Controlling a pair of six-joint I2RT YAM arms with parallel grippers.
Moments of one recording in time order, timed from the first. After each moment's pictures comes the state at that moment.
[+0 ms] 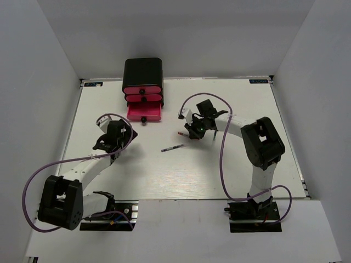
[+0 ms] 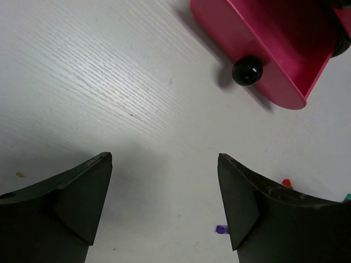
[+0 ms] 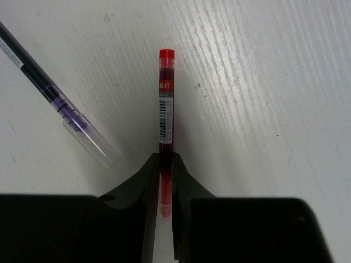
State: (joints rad) left arm -0.26 1.20 0.57 -0.07 -0.30 -0.87; right arm 0.52 1.92 1.21 -0.30 -0.44 -0.56
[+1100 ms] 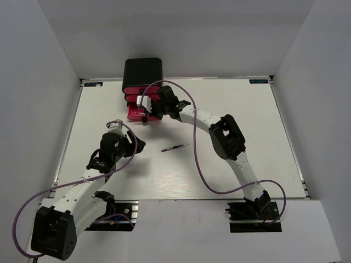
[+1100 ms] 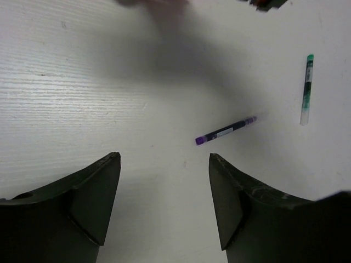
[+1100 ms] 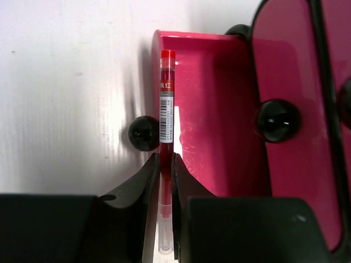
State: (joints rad) left arm -0.28 0.88 0.38 0.01 0.11 -0.58; right arm 0.75 2.38 1.96 -0.16 -0.47 -0.72
